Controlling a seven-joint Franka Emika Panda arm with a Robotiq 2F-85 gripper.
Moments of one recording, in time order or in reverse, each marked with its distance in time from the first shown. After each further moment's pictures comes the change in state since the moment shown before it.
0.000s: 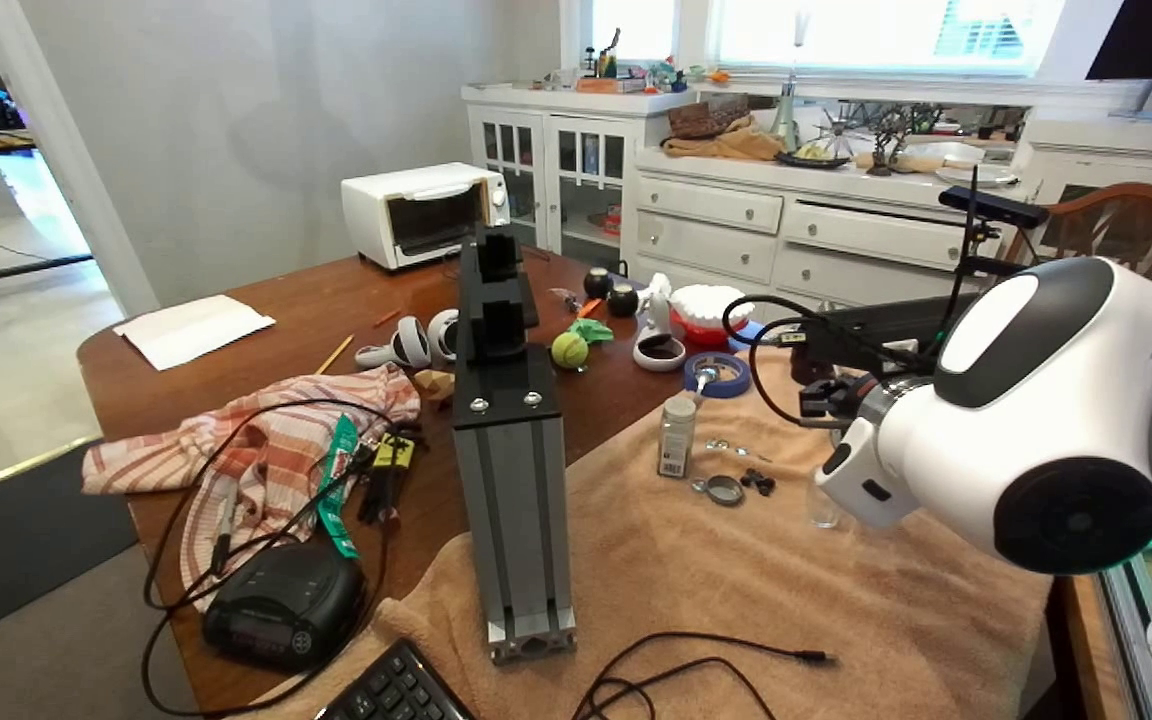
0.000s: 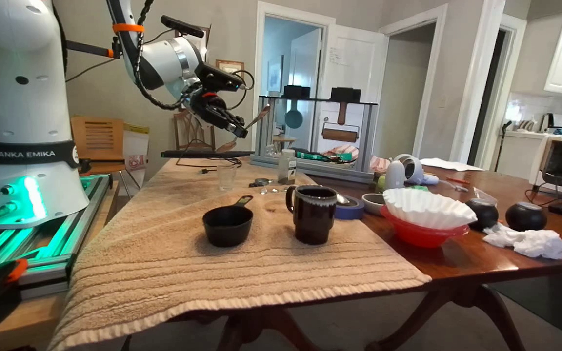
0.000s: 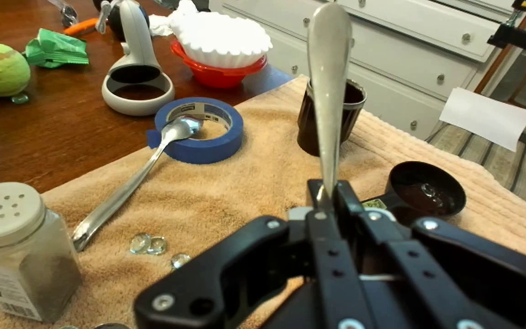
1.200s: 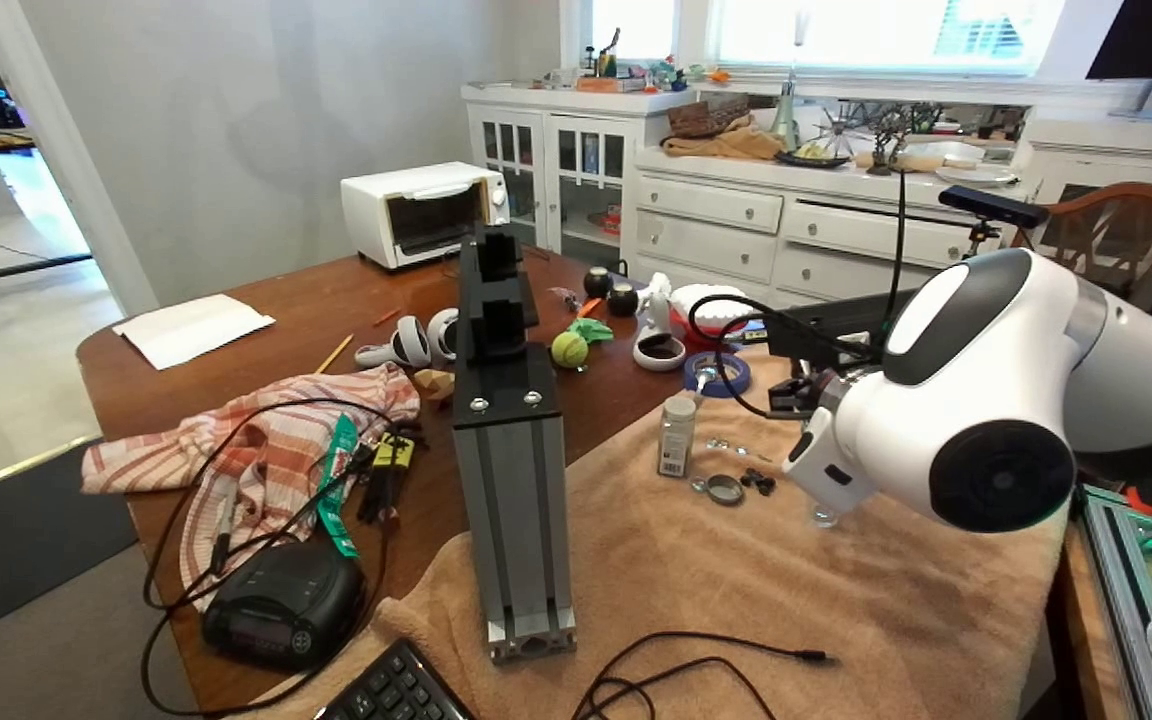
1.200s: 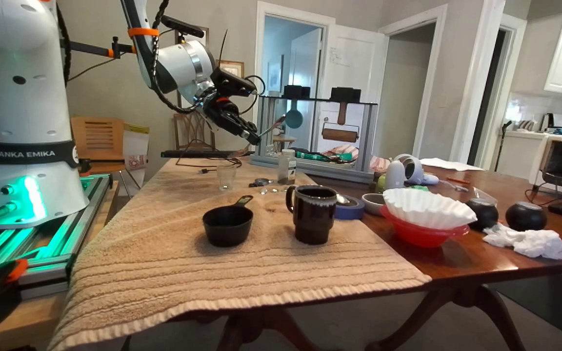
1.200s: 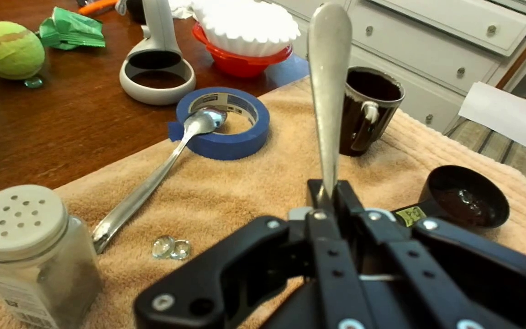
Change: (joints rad) arm -0.045 0.071 -0.052 0.064 -0.088 0.075 -0.032
